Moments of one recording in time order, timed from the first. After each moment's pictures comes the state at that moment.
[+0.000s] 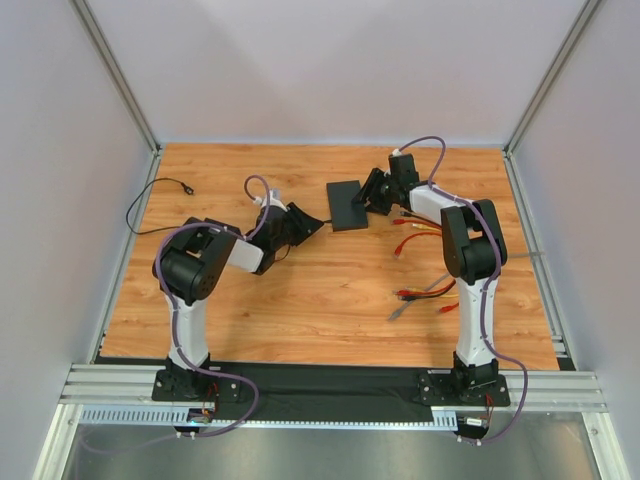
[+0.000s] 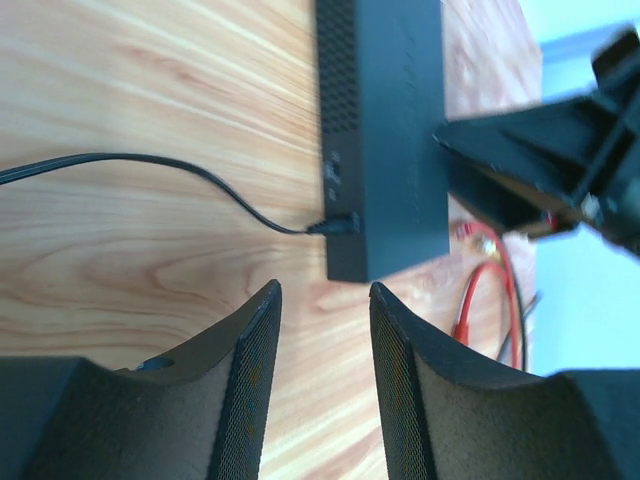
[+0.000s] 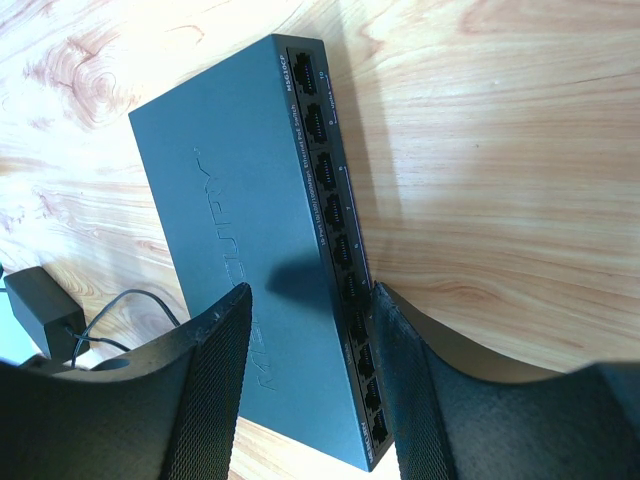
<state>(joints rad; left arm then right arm) -0.47 1.98 0.86 0.74 0.12 -0.98 0.25 2.21 1.55 -0.14 -0.32 0.71</state>
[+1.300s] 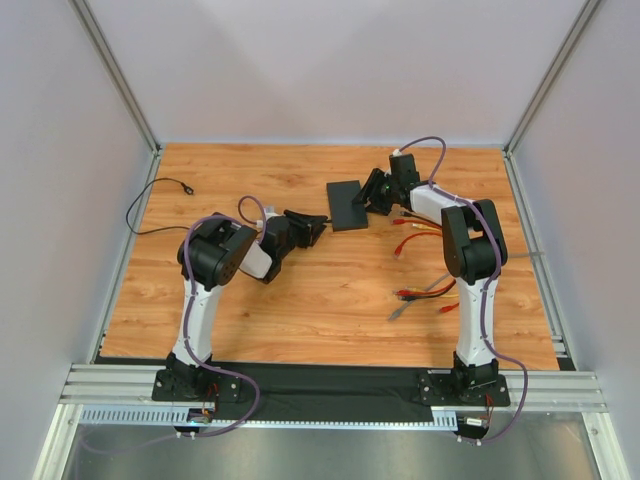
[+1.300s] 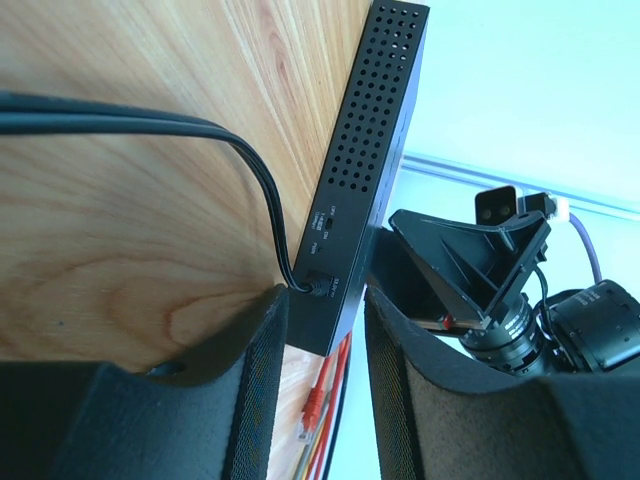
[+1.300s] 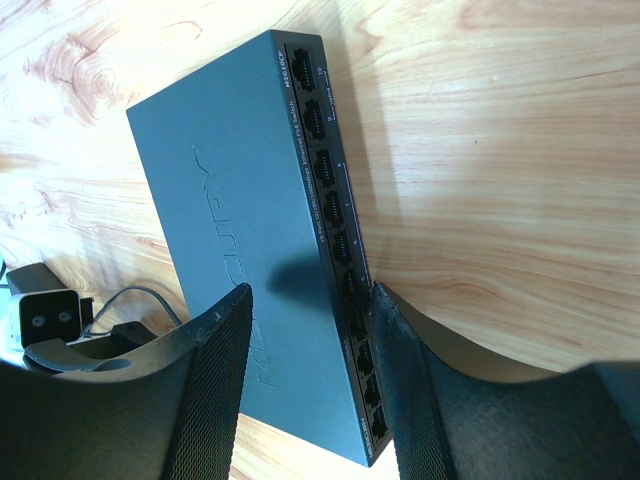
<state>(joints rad) -0.50 2.21 0.88 1.05 0.04 -1.60 0.25 2.21 1.55 -0.14 -0.33 0.71</state>
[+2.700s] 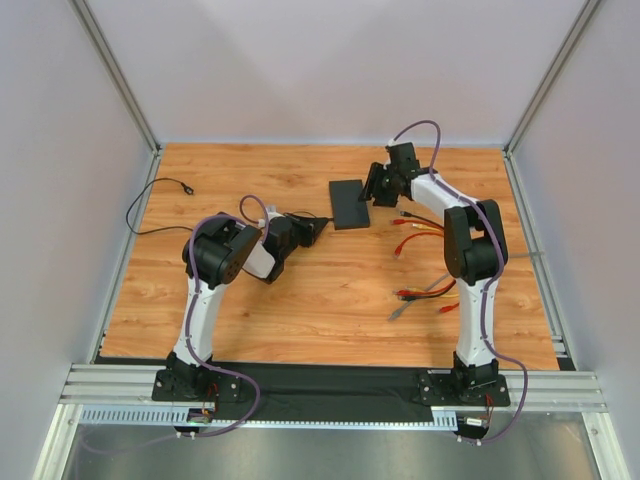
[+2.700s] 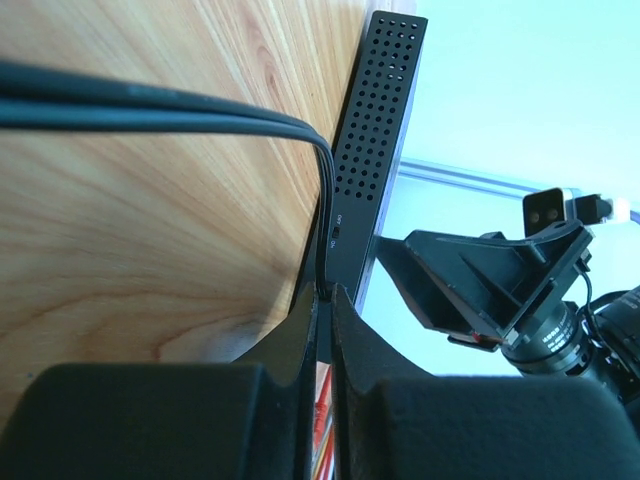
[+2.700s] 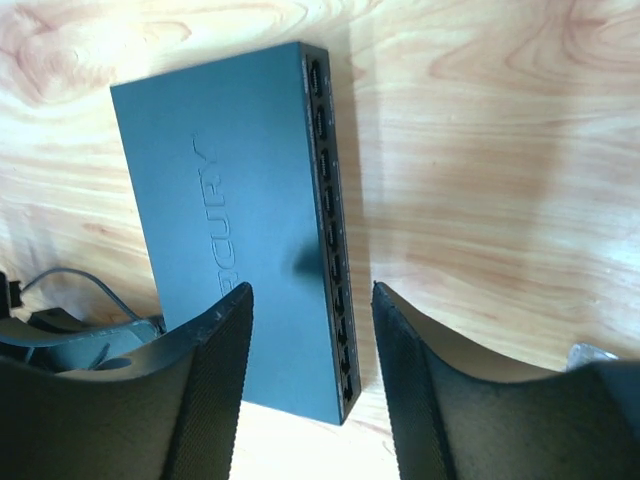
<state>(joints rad) -0.51 2.25 0.91 1.09 0.01 -1.59 0.25 2.20 1.68 -0.35 -0.24 0.50</state>
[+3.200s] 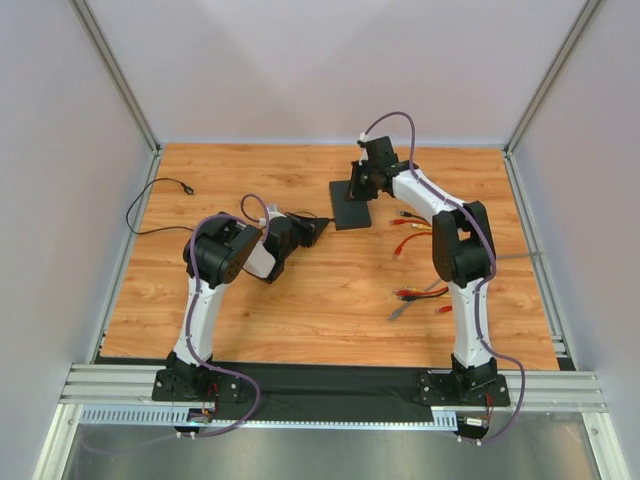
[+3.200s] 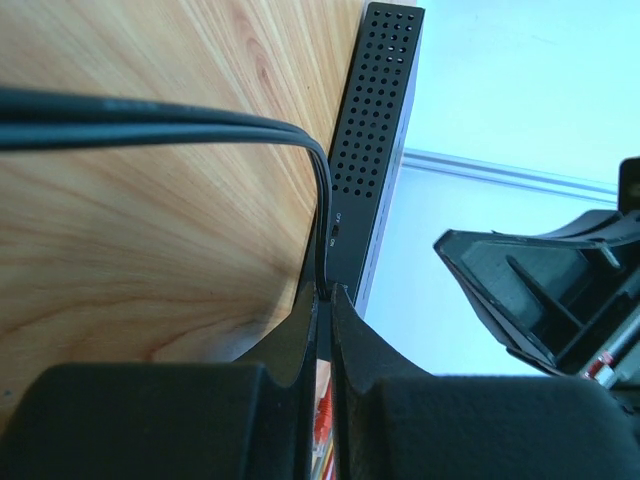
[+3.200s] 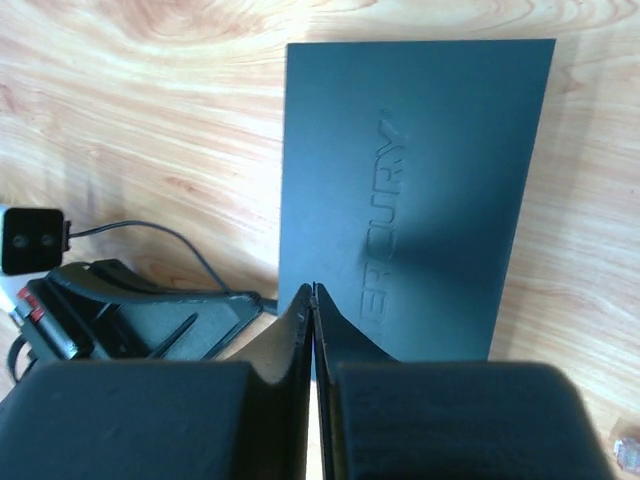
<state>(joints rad) -0.51 2.26 0.91 1.10 0.02 -1.56 0.36 2.21 1.81 -0.43 -0.25 0.41</state>
